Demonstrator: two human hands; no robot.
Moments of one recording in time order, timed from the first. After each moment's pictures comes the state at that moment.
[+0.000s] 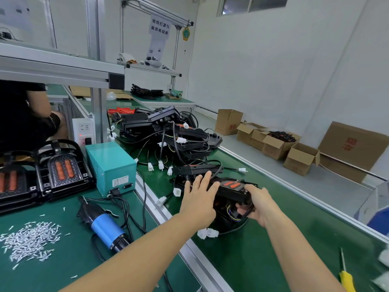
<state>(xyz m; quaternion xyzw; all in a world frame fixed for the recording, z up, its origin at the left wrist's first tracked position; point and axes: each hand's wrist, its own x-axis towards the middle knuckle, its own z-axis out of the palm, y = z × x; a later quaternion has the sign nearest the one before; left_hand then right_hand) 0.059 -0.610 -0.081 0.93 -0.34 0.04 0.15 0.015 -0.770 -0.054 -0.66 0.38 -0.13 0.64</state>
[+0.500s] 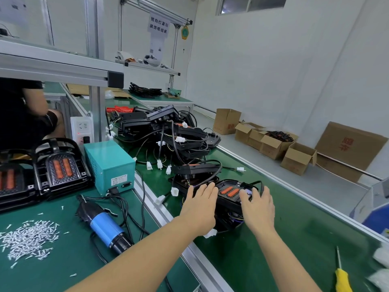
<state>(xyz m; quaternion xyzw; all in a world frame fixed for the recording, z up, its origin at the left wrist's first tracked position) 0.051 -0.611 -0.091 0.92 -0.38 0.03 0.08 -0.008 -0.757 -0.077 -0.90 0.33 -0.17 0.25</state>
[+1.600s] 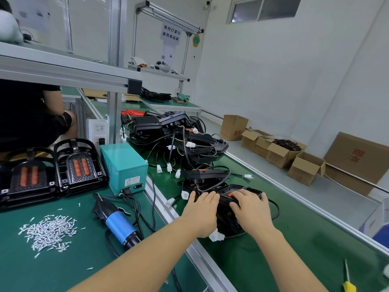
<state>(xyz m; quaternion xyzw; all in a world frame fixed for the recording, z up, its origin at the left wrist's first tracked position) 0.051 -0.588 -0.081 0.92 -0.37 -0.03 0.09 0.005 -0.737 -0.061 -0.98 0.14 -0.09 -0.03</state>
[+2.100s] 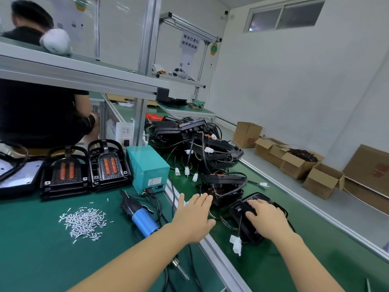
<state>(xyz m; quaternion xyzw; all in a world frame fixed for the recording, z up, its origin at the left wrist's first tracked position) 0.038 -0.517 -0.076 0.94 -0.31 -0.03 0.14 0.005 -0.732 -0.051 -0.99 0.14 -0.01 0.00</state>
